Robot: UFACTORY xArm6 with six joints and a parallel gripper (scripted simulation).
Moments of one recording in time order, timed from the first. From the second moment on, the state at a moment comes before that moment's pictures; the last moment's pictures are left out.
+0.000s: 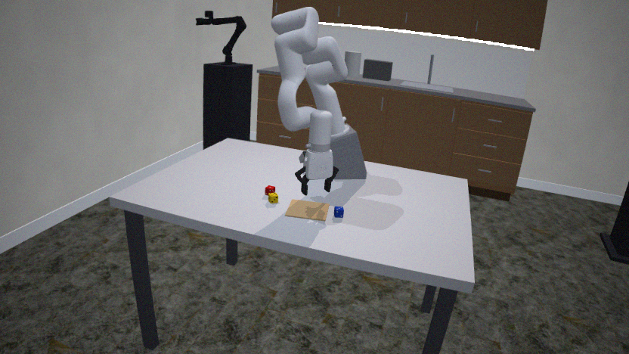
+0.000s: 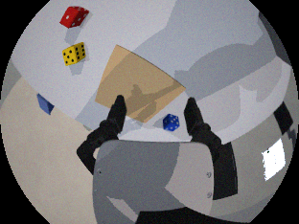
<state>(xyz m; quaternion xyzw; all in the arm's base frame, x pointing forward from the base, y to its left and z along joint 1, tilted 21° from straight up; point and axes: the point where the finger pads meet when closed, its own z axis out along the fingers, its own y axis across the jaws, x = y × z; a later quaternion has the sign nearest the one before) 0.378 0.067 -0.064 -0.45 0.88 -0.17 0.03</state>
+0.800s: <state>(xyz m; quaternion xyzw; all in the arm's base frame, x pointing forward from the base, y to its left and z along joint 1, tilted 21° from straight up) 0.374 0.140 -0.089 -0.44 0.88 -0.18 0.03</state>
